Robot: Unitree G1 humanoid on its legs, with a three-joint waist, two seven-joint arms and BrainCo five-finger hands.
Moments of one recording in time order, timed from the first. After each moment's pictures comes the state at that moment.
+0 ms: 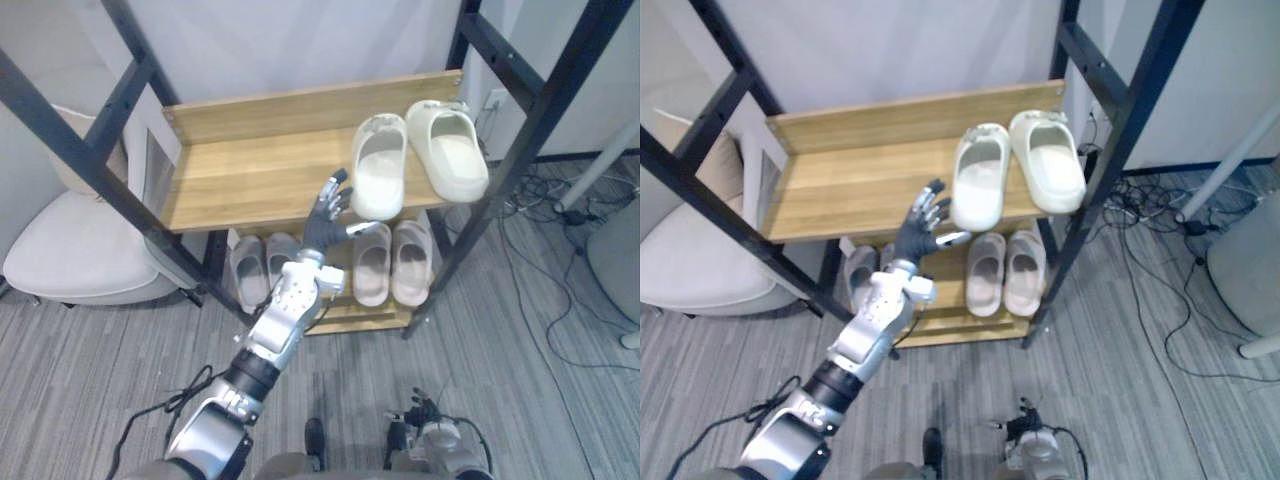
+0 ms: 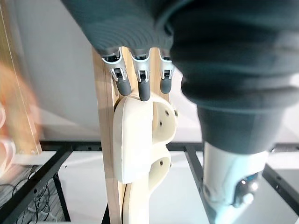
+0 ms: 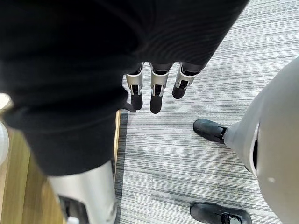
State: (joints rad) left arm -0.50 0.04 -0.41 0.25 -0.29 -0.12 0.24; right arm -0.05 -0.08 0.06 1.00 -0.04 0.00 -0.18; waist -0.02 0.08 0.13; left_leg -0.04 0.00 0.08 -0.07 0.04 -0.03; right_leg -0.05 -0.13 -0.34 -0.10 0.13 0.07
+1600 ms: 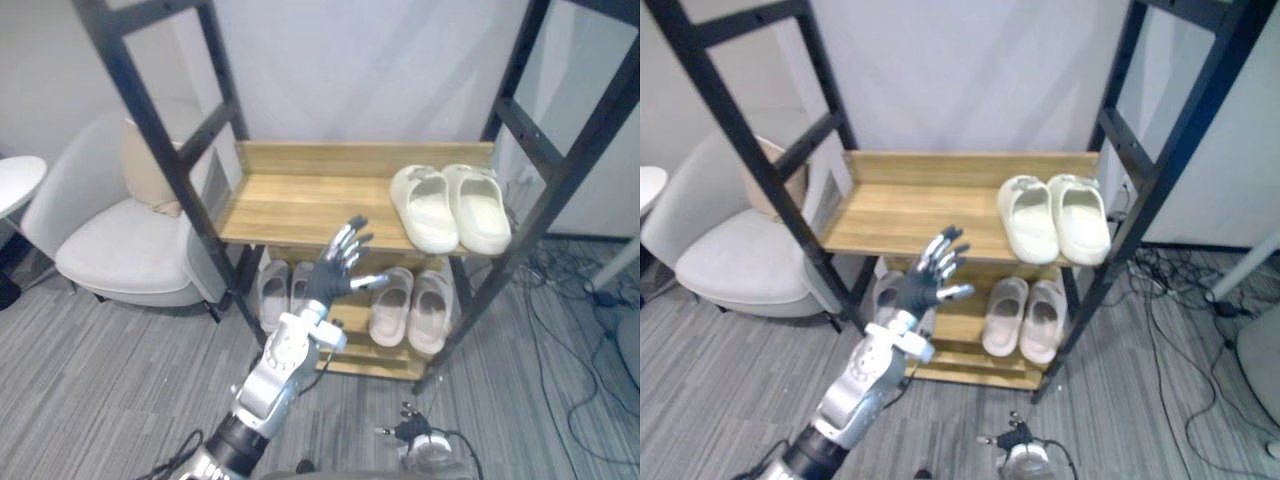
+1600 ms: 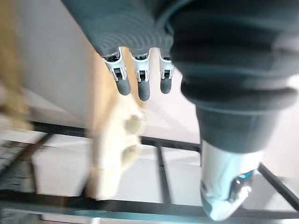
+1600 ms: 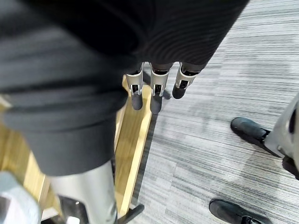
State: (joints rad) left arm 0.03 0.13 -0.50 -0.01 -0.36 -0.10 0.03; right arm 0.00 -0.04 0.12 1.02 -0.05 0.01 -0.16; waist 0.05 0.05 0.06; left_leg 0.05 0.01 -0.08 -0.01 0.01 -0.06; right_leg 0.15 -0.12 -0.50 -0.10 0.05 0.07
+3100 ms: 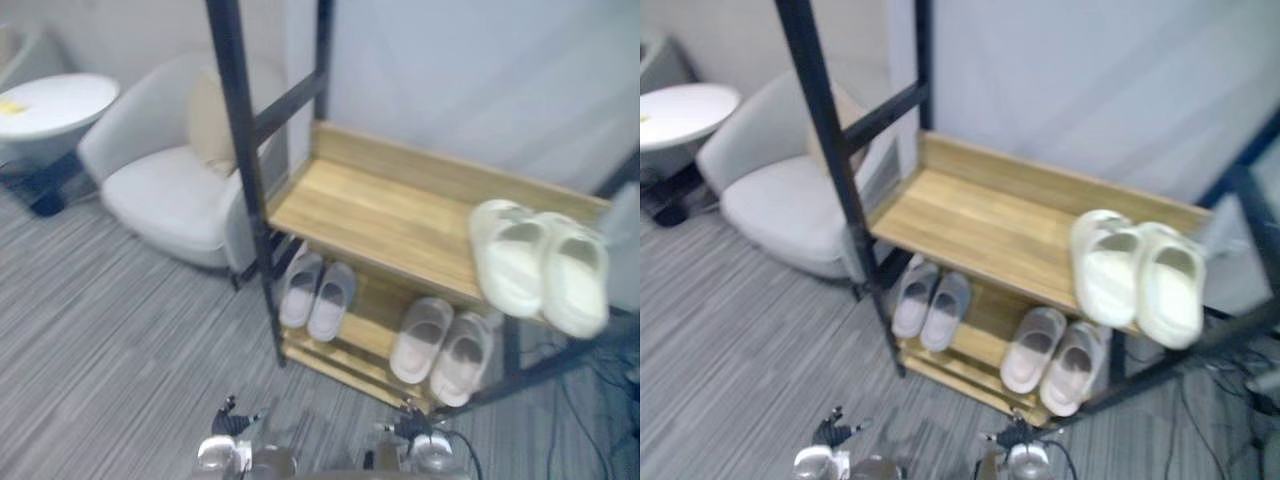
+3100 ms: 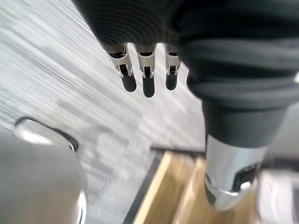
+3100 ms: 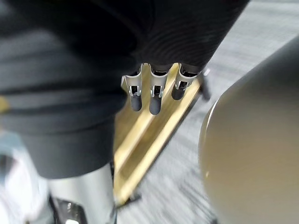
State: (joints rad) left arm 0.08 0.04 0.07 0.86 0.00 -0.05 0.17; right arm 0.05 -0.03 0.06 0.92 -0.06 -0.04 -0.14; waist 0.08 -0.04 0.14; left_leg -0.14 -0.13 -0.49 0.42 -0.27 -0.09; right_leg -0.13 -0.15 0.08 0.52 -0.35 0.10
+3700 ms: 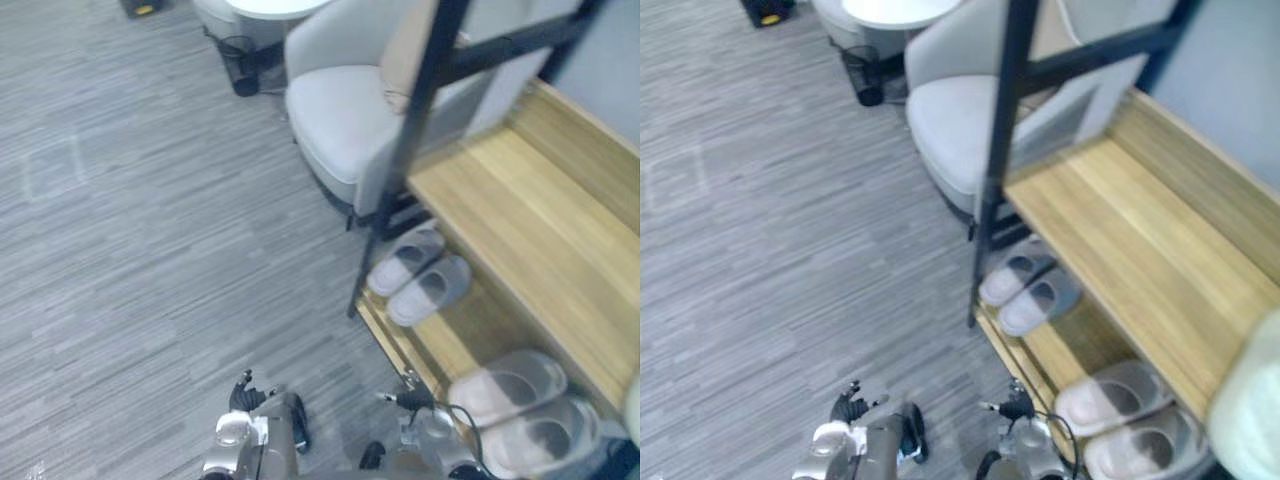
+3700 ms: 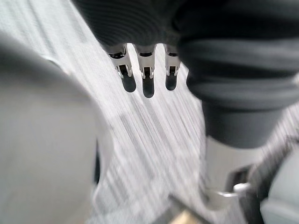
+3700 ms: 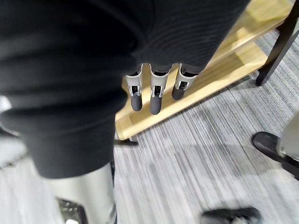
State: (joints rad) left arm 0.01 0.04 0.03 0.90 0.00 -0.08 0.17; right arm -0.04 -0.04 0.04 0.93 -0.03 -0.05 -0.15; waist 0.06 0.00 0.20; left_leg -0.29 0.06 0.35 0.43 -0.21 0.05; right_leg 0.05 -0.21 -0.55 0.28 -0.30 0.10
